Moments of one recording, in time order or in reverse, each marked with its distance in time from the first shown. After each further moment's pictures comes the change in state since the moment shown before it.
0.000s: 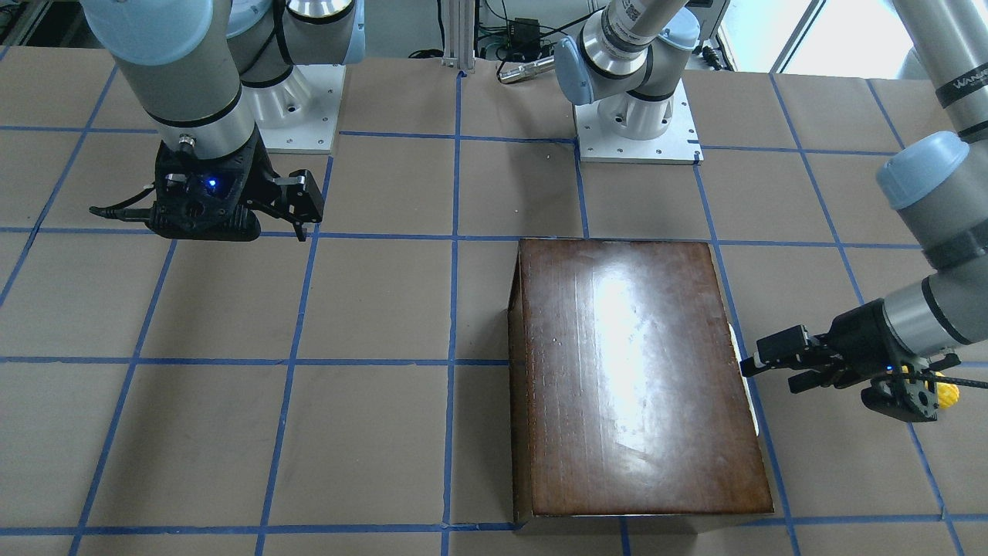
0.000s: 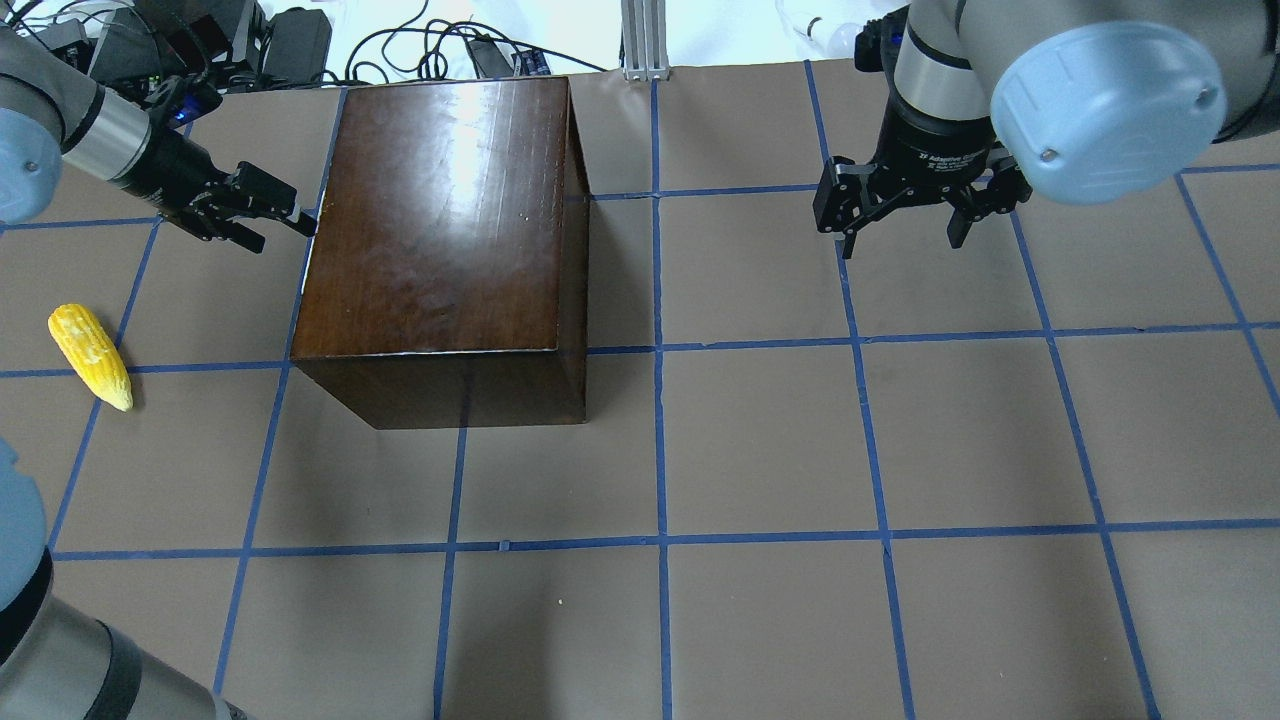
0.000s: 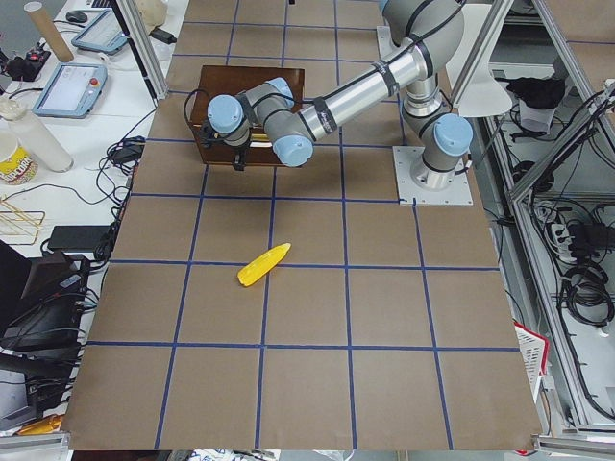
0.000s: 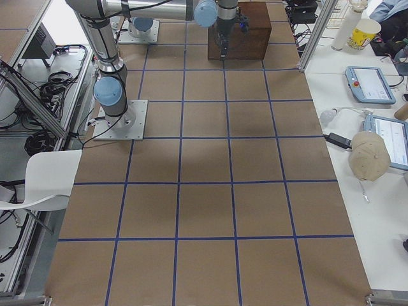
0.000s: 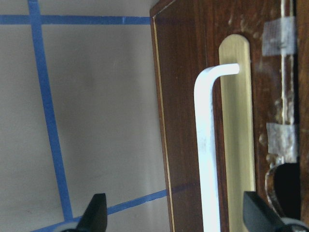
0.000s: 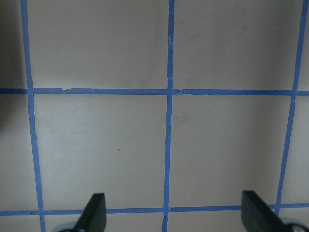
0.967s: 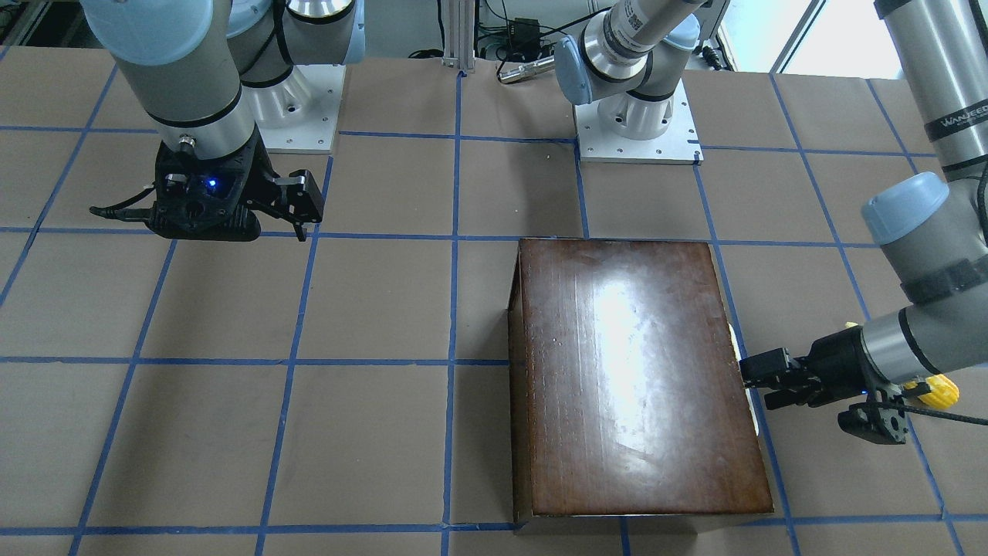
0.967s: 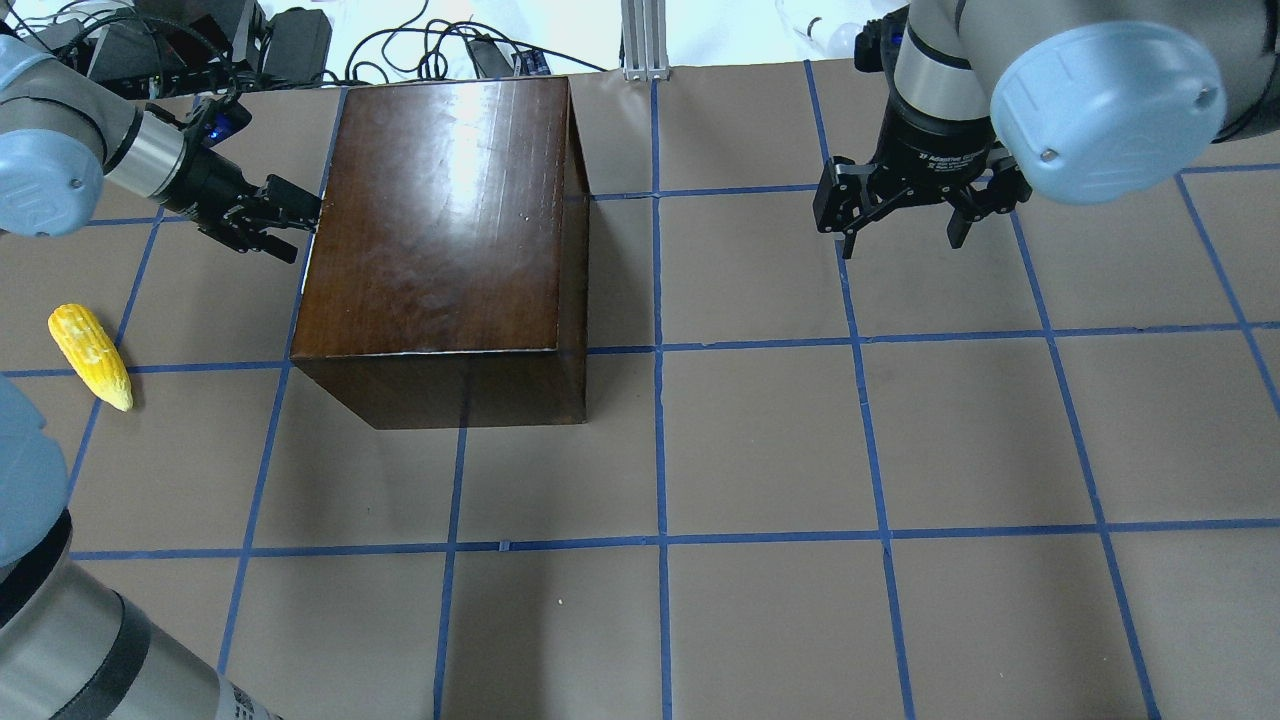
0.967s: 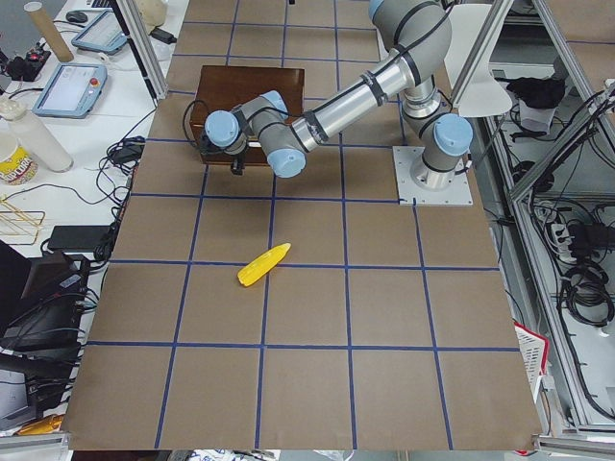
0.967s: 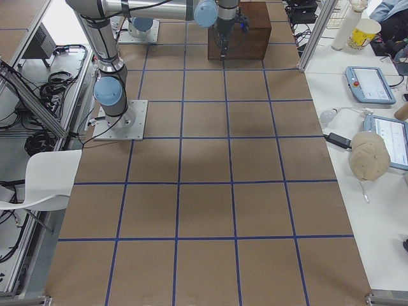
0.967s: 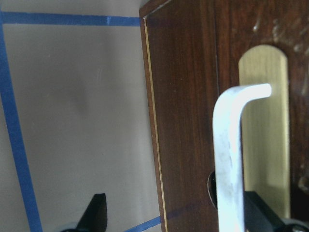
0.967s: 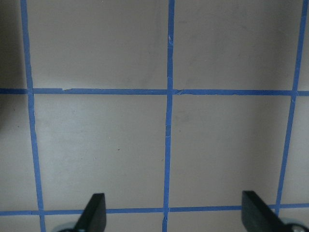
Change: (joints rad) left arm -0.006 -0.072 0.002 0.021 -0.052 0.008; right arm 0.000 0.000 0.000 0.000 0.000 0.000
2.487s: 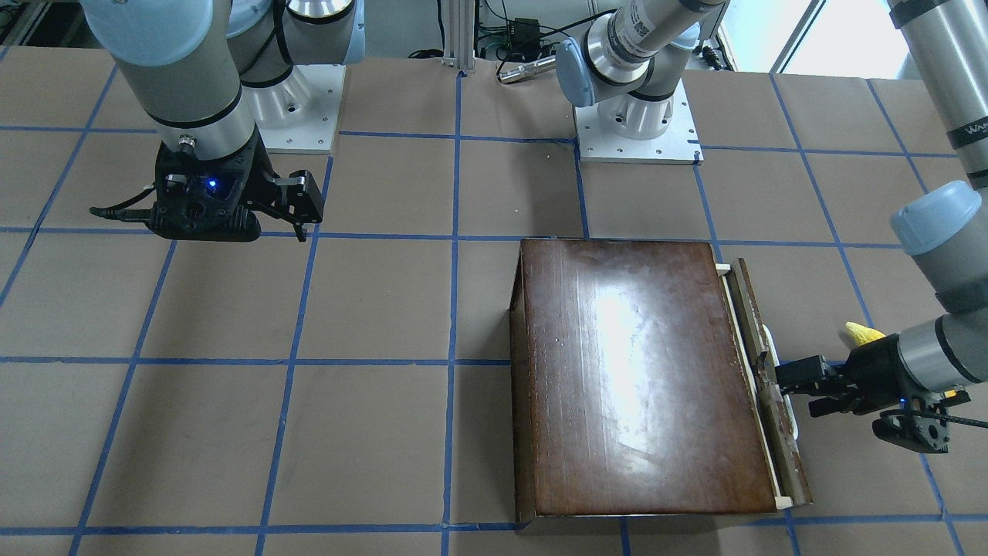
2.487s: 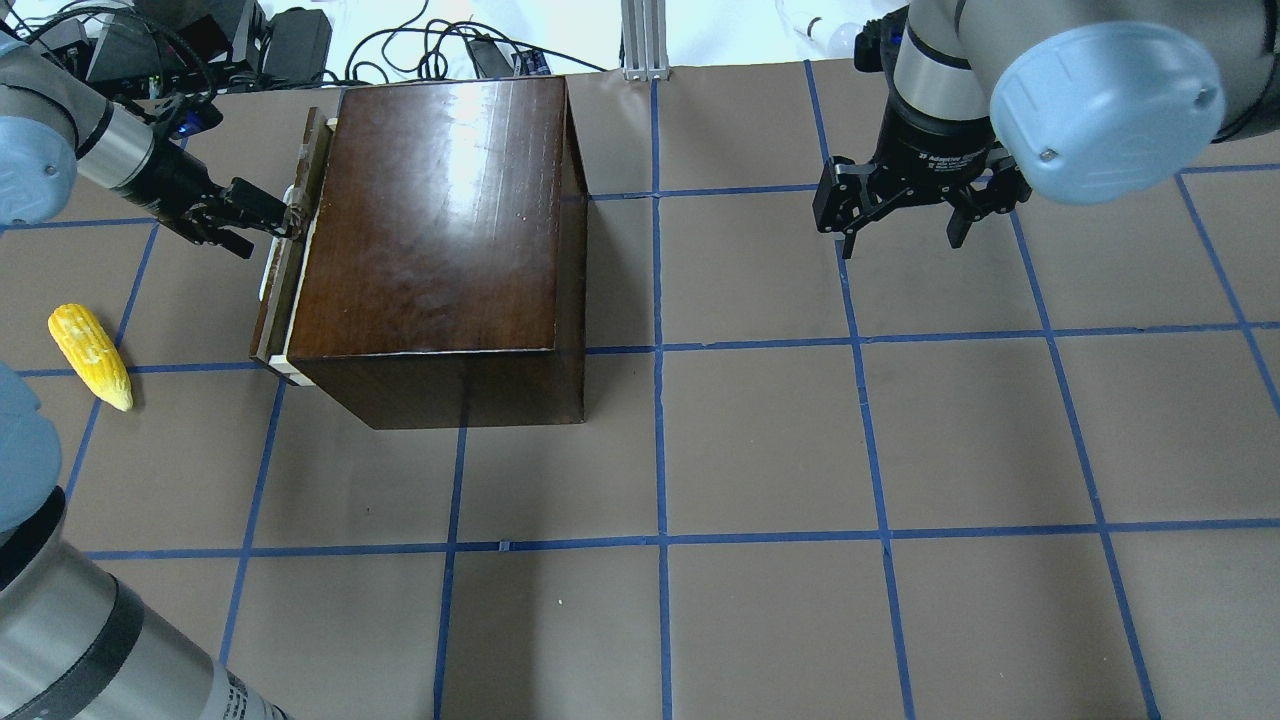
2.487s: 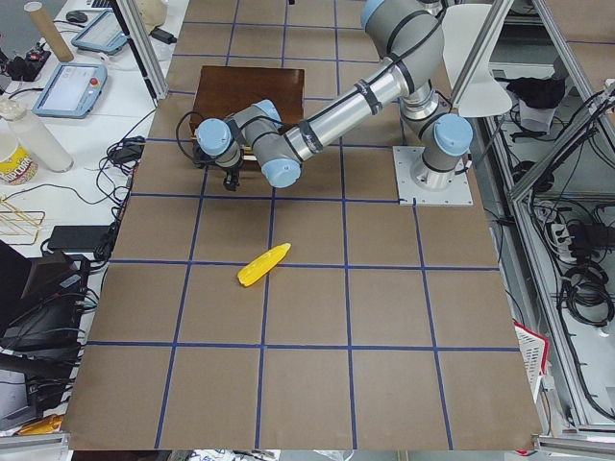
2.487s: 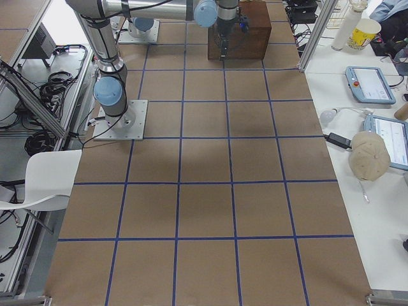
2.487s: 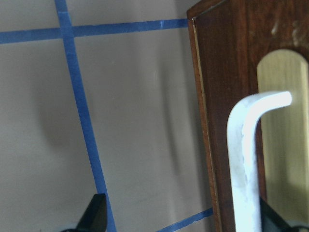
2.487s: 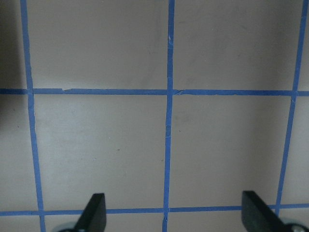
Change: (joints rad) left arm 0.042 -0.036 0.066 0.001 0.116 0.074; right arm 0.000 0.001 0.000 -0.001 0.000 0.000
